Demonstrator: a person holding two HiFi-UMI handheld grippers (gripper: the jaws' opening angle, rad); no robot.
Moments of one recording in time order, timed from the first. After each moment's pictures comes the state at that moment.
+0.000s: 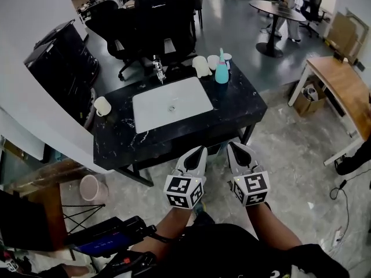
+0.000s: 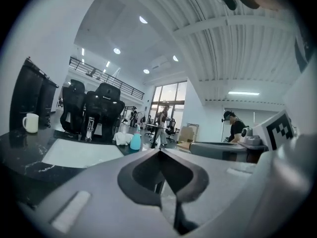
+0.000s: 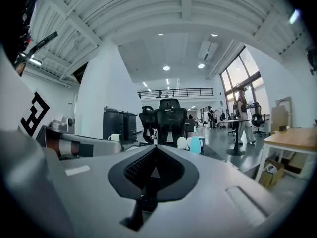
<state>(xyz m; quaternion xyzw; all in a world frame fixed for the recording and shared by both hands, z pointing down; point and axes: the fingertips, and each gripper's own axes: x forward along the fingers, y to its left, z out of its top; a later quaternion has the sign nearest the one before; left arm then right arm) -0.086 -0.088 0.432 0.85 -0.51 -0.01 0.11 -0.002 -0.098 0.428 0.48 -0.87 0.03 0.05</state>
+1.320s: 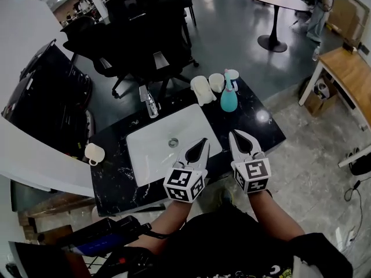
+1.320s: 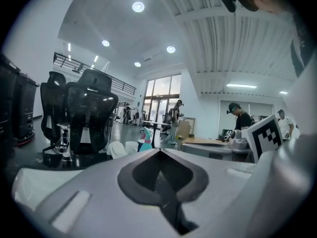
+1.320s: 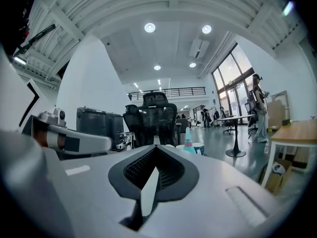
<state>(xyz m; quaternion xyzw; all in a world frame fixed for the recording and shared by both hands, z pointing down) -0.105 -0.376 0.434 0.88 -0.47 0.03 0.10 -0.021 -0.398 0.445 0.52 -0.85 0.05 0.03</state>
